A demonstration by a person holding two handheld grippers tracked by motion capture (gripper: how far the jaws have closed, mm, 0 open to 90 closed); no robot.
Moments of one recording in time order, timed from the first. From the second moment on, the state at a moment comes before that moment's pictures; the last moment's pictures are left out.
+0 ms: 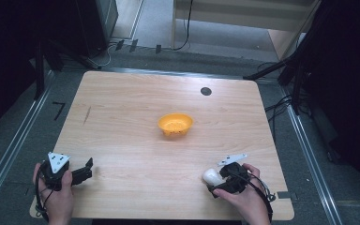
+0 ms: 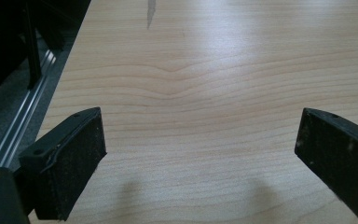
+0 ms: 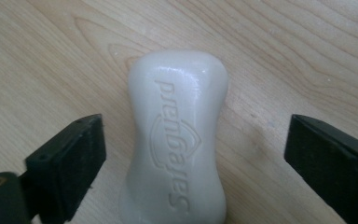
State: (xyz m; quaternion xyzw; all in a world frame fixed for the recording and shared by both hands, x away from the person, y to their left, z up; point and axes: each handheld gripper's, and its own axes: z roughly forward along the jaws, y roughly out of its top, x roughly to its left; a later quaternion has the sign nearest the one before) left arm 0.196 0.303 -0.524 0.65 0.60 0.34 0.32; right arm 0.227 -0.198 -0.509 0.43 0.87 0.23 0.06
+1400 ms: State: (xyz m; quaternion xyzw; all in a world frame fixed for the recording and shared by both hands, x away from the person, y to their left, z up) left arm 0.197 0.303 -0.525 0.65 0.60 0.34 0.32; right arm 0.219 -0.187 -0.516 0.41 0.88 0.22 0.08
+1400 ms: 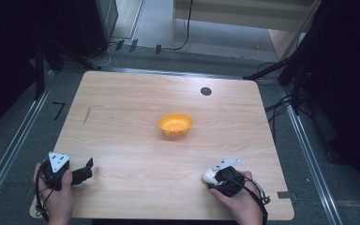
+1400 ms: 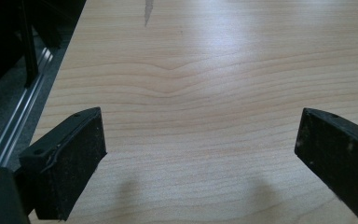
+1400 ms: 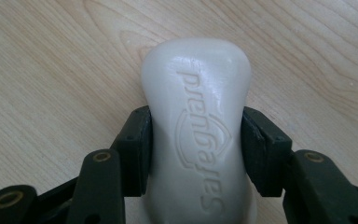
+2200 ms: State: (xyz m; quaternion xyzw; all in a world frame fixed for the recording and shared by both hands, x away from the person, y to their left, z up) left arm 0.197 0.303 -0.525 0.65 0.60 0.34 0.32; right arm 0.219 -0.190 -0.518 0.40 0.88 0.23 0.09
